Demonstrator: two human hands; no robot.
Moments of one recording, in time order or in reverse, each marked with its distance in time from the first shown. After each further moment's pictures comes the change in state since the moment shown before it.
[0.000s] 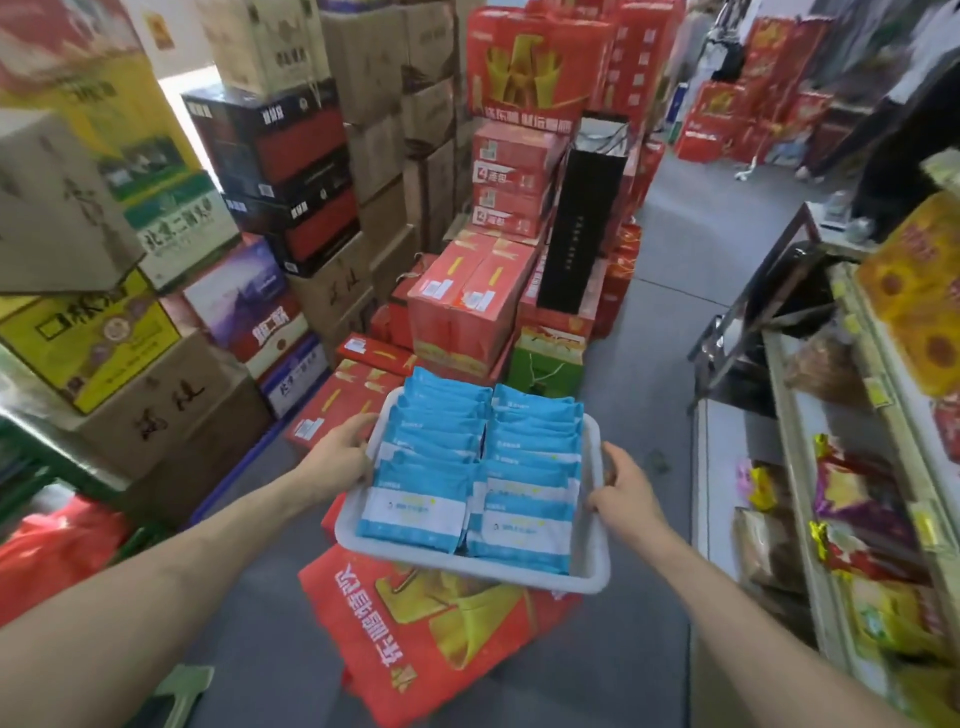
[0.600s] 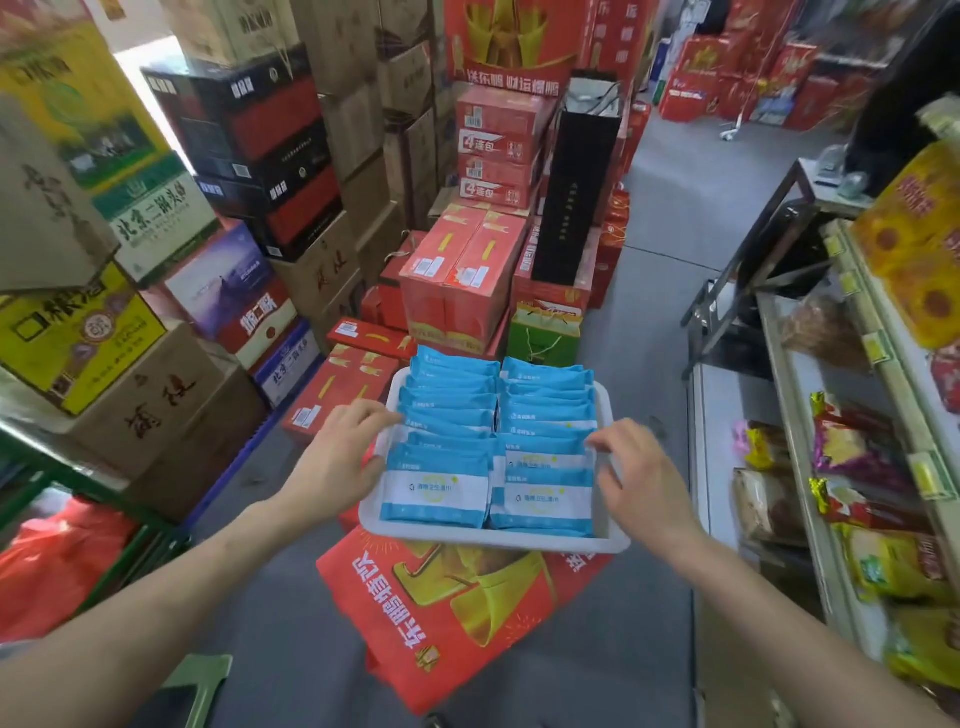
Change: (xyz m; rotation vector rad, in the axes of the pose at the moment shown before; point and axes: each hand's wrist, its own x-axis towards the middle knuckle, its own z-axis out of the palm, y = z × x) left_hand 0.005 -0.043 0.000 0.459 0.168 0.660; right_hand -0.024 0.007 0.004 -0.490 0.225 -0.698
